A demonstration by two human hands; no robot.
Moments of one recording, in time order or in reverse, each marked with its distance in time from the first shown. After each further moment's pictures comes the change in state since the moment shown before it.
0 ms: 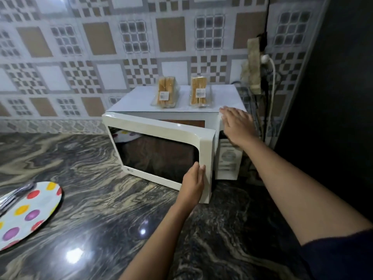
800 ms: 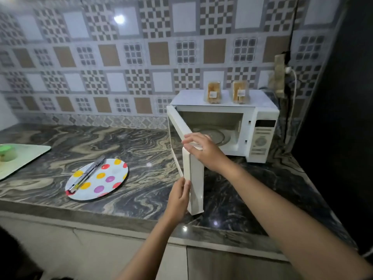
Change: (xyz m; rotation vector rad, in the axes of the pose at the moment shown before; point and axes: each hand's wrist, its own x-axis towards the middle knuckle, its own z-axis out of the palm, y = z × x) left_hand -0.197 -0.037 -0.174 -0.064 0.088 -0.103; right_hand -0.176 -0.267 -0.029 0.672 -0.235 -0.224
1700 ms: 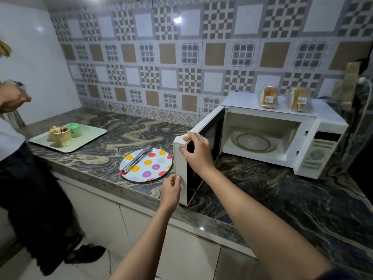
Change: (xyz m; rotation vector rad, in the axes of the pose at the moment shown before) left_hand -0.016 -0.049 -0.138 -0.025 0.400 -0.293; right_hand 0.043 -0.087 0.150 0.063 0.199 -0.089
